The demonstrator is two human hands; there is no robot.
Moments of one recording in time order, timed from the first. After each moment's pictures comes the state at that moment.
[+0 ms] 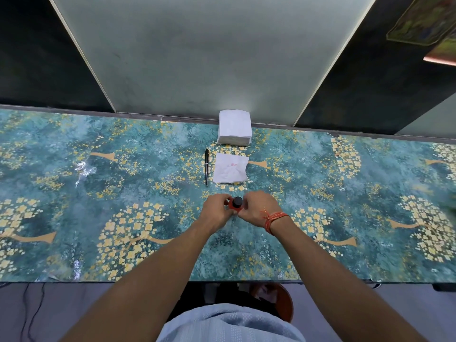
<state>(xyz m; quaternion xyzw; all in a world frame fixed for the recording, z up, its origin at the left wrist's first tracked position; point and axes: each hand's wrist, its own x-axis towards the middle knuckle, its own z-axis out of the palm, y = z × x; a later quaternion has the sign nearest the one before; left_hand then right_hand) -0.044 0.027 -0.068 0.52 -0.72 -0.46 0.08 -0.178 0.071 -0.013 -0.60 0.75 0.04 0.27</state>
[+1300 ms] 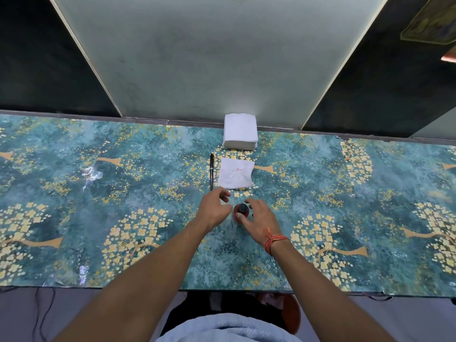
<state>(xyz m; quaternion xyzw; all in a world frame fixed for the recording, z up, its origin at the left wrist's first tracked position) -0.038 0.002 -0.070 0.56 -0.65 -0.49 0.12 -0.172 0.090 -0.056 -0.52 0.79 -0.14 0.30</state>
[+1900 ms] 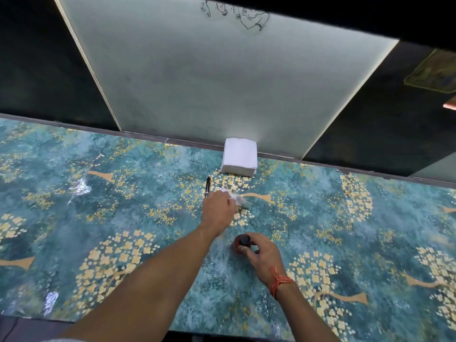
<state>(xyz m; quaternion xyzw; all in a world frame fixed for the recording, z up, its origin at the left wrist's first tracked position) -0.096 -0.054 -0.077 0.59 -0.75 -0.27 0.15 -0.202 0.096 -0.077 -0.52 0.75 -0.27 0.32</state>
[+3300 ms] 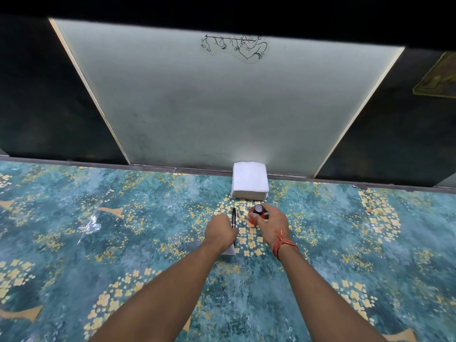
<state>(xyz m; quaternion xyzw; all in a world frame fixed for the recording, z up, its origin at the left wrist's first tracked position) -0.076 -0.098 -0.086 0.61 -0.72 -0.33 0.01 -0.224 -0.048 -0.082 -0.44 0.79 -0.34 0.25</state>
